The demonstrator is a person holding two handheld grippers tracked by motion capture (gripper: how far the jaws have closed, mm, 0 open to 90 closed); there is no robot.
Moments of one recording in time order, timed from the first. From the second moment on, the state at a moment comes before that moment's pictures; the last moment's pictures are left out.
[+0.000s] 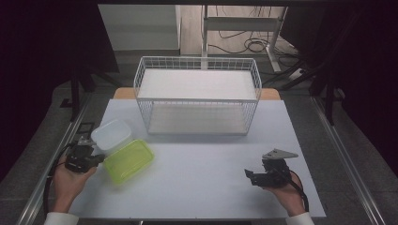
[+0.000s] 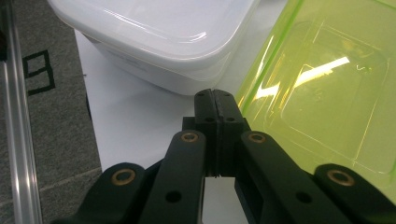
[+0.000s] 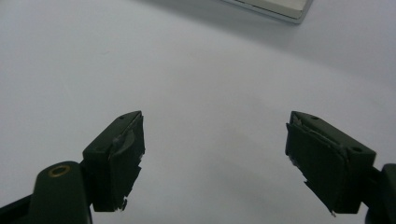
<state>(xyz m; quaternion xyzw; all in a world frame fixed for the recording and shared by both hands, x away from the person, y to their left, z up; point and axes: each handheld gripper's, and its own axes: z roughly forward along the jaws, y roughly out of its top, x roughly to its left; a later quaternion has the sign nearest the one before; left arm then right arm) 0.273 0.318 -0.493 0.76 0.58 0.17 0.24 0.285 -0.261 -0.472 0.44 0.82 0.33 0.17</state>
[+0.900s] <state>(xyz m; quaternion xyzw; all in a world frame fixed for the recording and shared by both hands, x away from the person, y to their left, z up) 0.261 0.280 -0.496 0.80 0.53 0.14 0.24 0.285 -0.263 -0.472 0.44 0.82 0.33 0.17</state>
